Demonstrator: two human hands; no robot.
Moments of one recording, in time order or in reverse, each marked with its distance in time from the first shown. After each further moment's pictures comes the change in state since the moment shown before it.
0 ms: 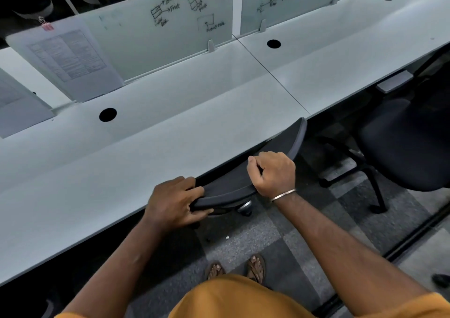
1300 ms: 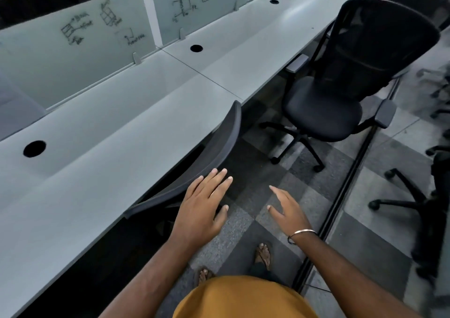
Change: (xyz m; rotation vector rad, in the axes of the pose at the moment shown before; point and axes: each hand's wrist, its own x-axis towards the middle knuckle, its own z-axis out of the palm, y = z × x) left_hand -0.010 0.124 0.012 -0.342 -0.067 0.201; right_hand -0.236 0.064 -0.069 0.188 -0.355 0.683
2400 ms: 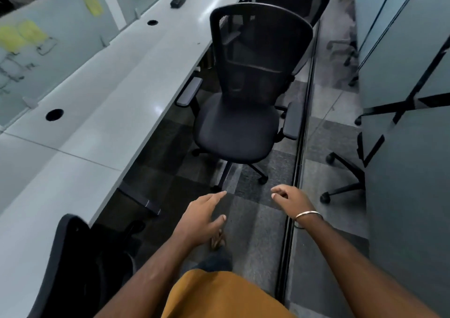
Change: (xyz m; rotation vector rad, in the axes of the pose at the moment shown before) left_hand 0.398 0.183 0.193 -0.202 -0.458 0.112; right_hand 0.175 0.293 -0.296 0.137 0.204 0.400
